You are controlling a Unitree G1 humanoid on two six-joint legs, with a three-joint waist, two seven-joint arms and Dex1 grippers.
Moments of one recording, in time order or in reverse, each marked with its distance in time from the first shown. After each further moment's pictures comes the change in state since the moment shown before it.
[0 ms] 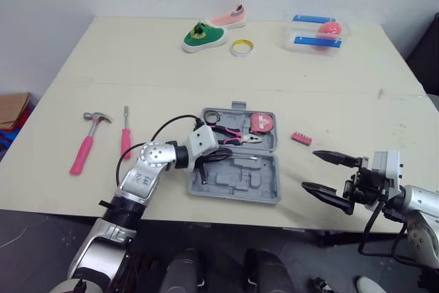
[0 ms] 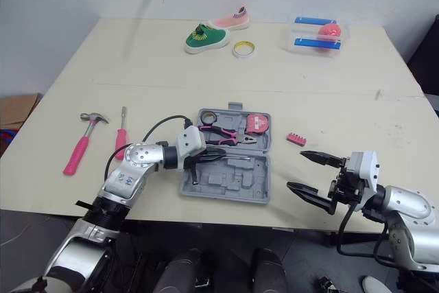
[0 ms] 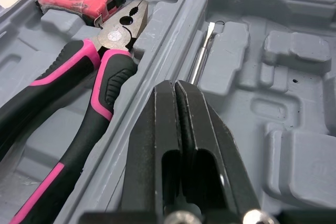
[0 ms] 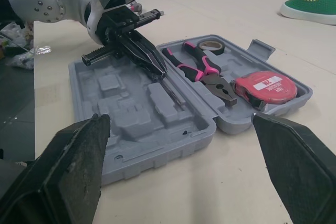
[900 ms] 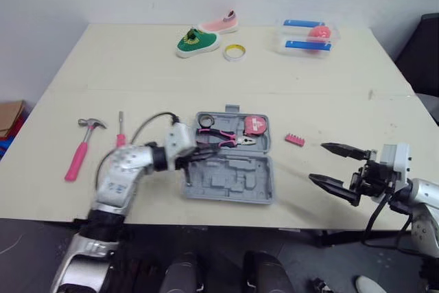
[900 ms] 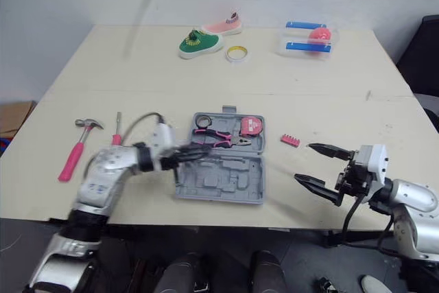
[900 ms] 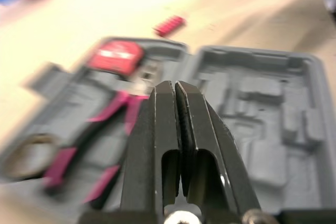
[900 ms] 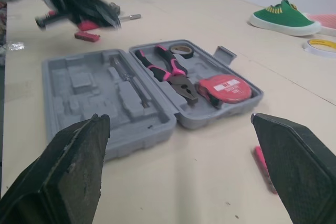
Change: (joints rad) left arm 0.162 0.139 0.244 -0.208 -0.204 -0.119 -0.088; right arm -0.083 -0.039 -0.042 0.160 -0.021 -0.082 0.054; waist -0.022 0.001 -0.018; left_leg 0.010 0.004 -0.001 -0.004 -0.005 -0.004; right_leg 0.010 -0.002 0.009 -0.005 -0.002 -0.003
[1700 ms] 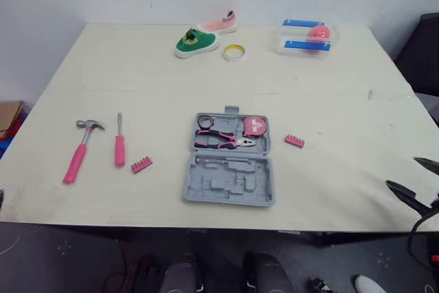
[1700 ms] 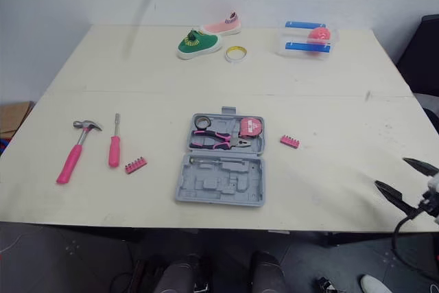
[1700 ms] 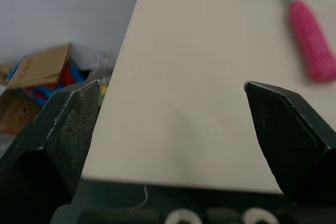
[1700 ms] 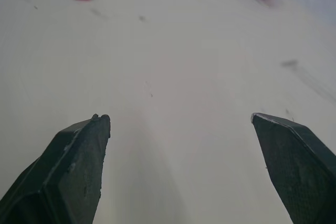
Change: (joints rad) left arm 0.736 0.202 1.017 0.405 -0.132 -0.091 0.254; right arm 0.056 -0.157 -0.243 0.754 -0.191 -0.534 -0.074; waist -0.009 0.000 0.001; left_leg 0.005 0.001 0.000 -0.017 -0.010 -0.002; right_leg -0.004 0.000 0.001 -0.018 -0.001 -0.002
